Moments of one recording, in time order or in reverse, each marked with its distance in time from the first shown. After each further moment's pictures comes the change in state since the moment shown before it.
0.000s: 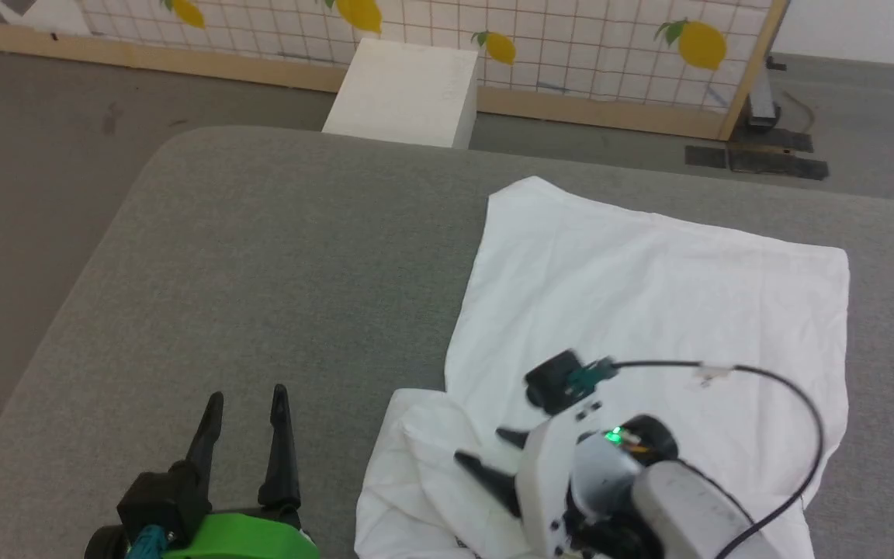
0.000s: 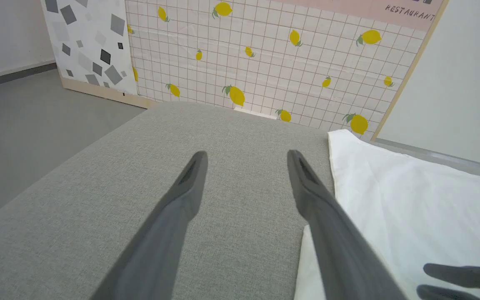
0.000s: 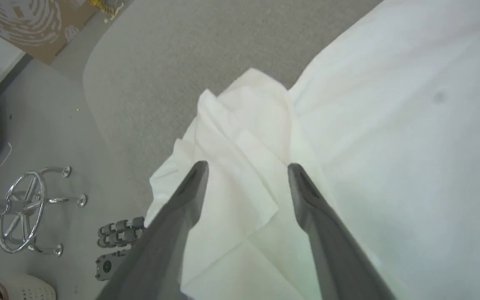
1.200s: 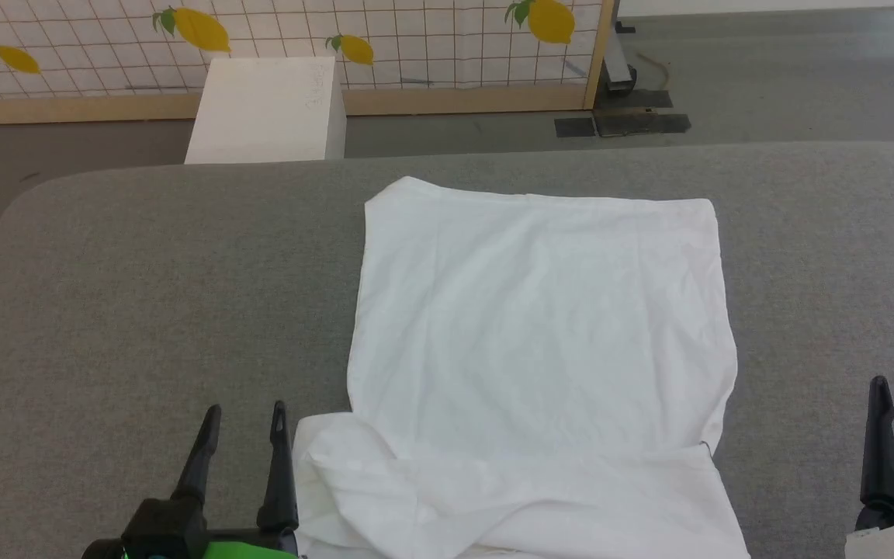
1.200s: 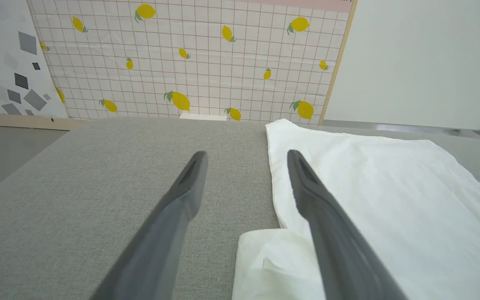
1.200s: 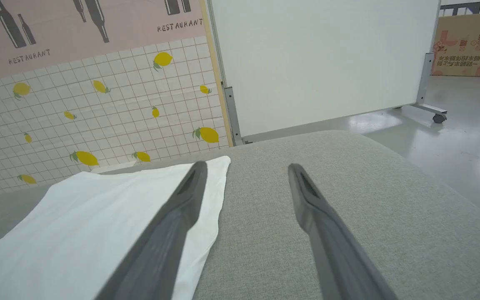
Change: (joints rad) left arm 0.052 0.000 0.017 -0.019 0.081 -0.035 -0.042; right arm 0.501 0.006 -0.843 -0.495 -0.271 0.000 -0.661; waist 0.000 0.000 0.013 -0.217
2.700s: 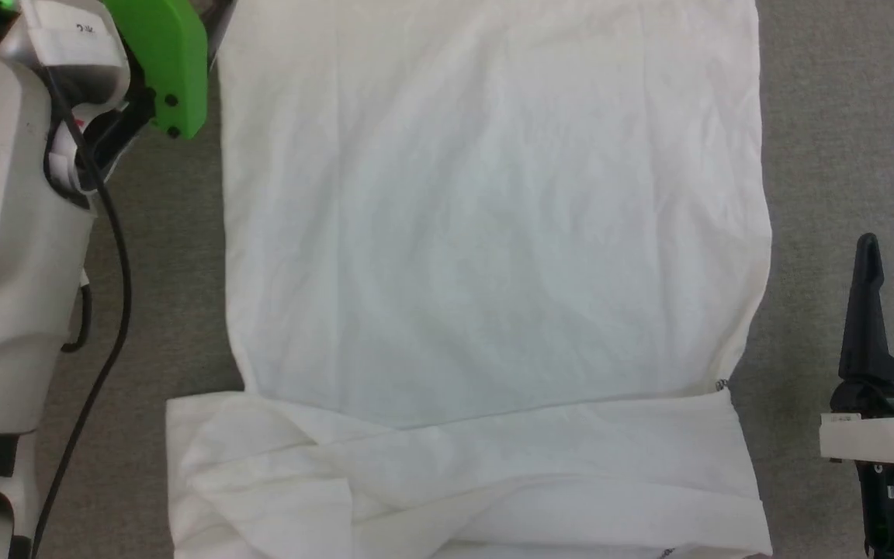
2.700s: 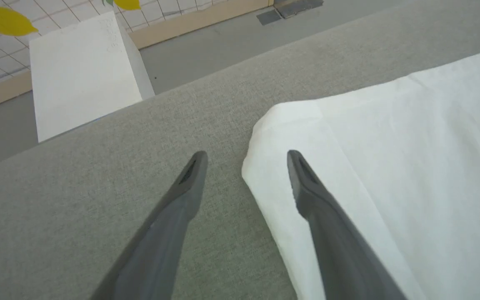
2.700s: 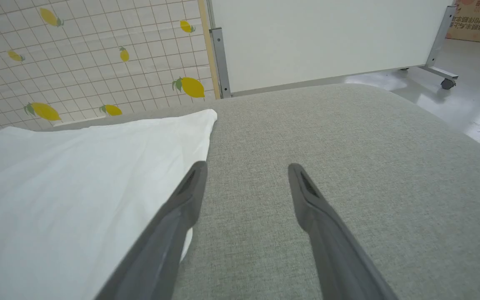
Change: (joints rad) left arm -1.196 0.184 -0.100 0.493 -0.164 -0.360 0.868; right arm -0.232 0.001 0.088 -0.052 0.017 0.000 -0.032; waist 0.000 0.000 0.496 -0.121
